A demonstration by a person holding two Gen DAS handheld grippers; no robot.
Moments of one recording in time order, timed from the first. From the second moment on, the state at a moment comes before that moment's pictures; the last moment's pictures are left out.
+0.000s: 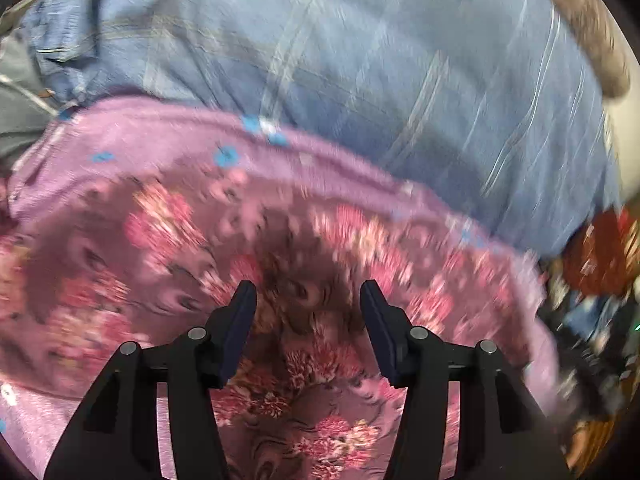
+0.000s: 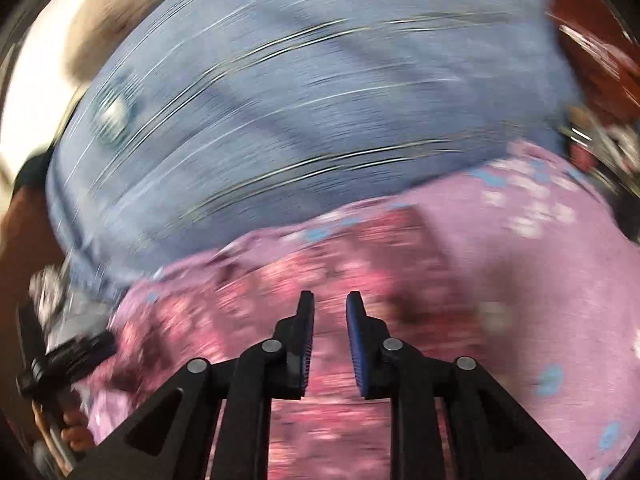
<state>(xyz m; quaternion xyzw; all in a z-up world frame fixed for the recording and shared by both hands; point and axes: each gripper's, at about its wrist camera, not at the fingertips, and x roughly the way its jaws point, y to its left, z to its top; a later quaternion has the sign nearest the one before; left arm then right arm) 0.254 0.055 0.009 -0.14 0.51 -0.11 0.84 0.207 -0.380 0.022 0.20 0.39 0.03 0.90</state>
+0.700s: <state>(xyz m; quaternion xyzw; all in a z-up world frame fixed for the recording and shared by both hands) 0.209 0.239 0.076 -0.26 0.39 0.08 0.88 0.219 -0.230 -0.052 0.07 0.42 0.10 0.90</state>
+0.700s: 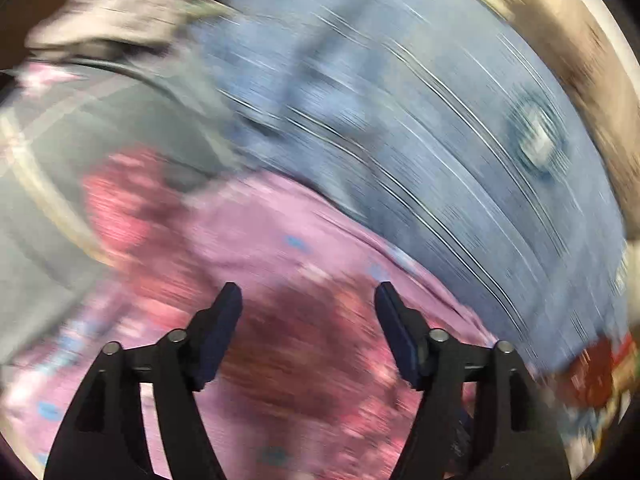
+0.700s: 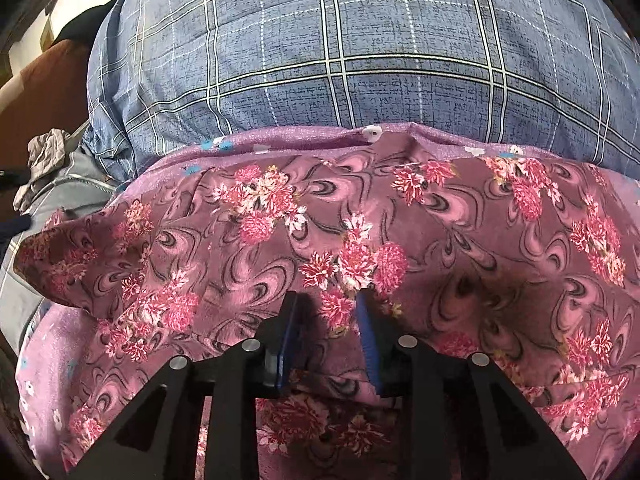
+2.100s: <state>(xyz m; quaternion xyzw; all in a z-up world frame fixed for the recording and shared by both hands) 0.243 -0.006 0.023 -0.11 0.45 -0.18 0.87 0.176 -0.298 -0.021 0.09 0.42 0.05 0.90</state>
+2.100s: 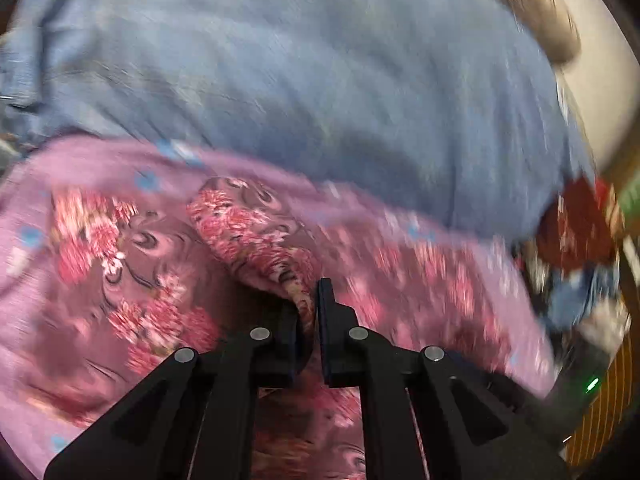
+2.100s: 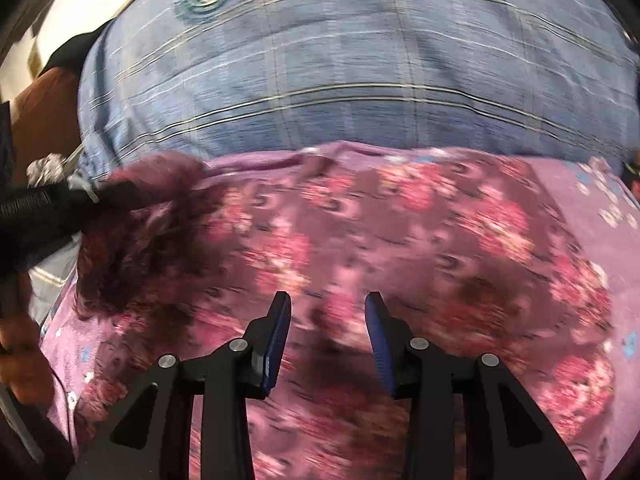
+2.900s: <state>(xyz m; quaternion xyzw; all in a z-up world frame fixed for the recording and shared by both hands) 0.253 0.162 0.059 -0.23 0.46 -0.06 0.85 0.222 -0.226 -0.005 0.15 0.42 0.15 0.88</state>
